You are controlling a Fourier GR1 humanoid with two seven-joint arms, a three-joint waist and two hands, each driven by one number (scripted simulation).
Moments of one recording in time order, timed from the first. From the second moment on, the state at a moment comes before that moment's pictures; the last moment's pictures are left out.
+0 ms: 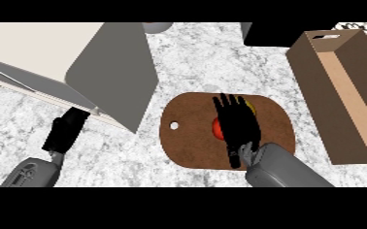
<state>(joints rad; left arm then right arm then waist) -0.17 0.49 -0.31 -1.26 0.20 0.04 -0.12 -0.48 -0.31 0.76 -1.47 0.73 0.35 0.84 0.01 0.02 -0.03</state>
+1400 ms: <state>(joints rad) -0.22 0.47 -0.34 -1.24 0.20 0.03 -0.12 -0.73 -0.33 0.47 -1.09 0.81 -0.04 0.64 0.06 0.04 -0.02</state>
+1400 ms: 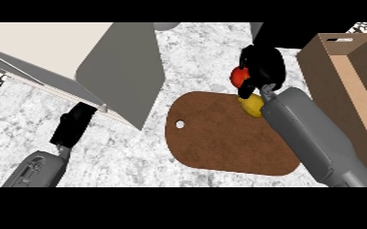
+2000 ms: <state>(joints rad) -0.21 0.48 -0.34 -1.23 0.20 0.04 -0.13 -0.97 -0.39 0.30 -0.94 0.91 -0.22 0.77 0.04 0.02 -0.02</state>
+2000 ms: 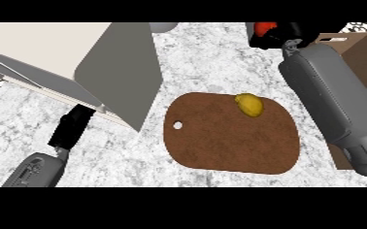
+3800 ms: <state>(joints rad) -0.16 0.52 -0.34 -1.26 0.22 0.07 -0.14 -0.79 -0.73 -0.07 -0.58 0.60 0.14 0.46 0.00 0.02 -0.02</state>
